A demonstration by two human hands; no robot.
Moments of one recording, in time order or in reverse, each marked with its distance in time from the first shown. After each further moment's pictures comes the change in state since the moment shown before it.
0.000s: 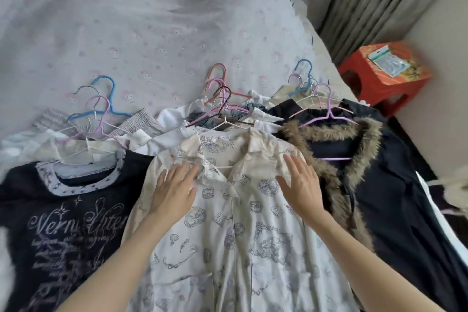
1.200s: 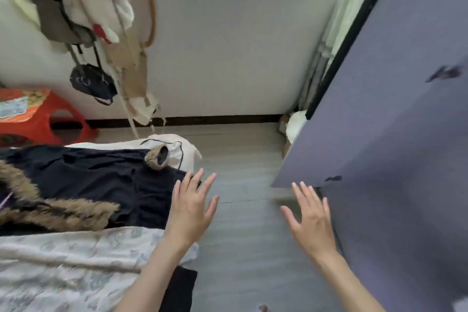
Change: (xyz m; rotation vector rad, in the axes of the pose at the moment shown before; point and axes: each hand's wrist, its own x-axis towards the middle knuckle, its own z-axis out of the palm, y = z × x) left_hand -0.340 0.476 -0.059 -0.310 -0.129 1.361; right_hand -0.708 0.007 -0.133 -0.041 0.694 1.408
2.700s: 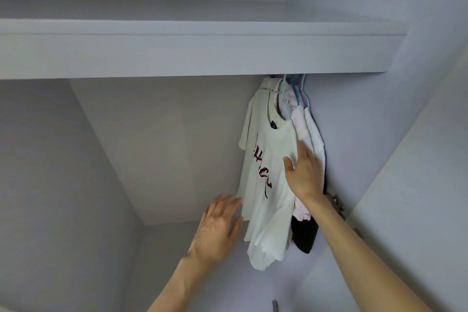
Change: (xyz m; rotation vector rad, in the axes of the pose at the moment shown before) left_hand 0.156 0.764 0.261 -0.508 -0.622 1.557; right_hand -0.068 0.510 -0.411 -0.122 0.996 1.327
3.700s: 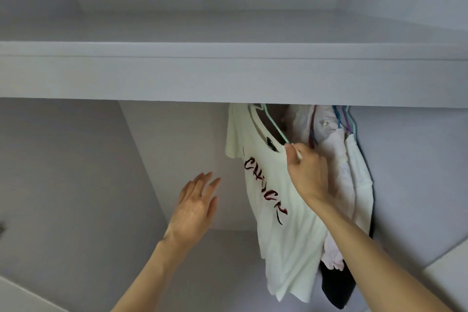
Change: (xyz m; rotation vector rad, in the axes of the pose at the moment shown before) left_hand 0.047 -0.065 -0.062 0.332 0.245 -0.064; right_hand 0.065 -0.044 0.035 0.130 0.213 -0.311
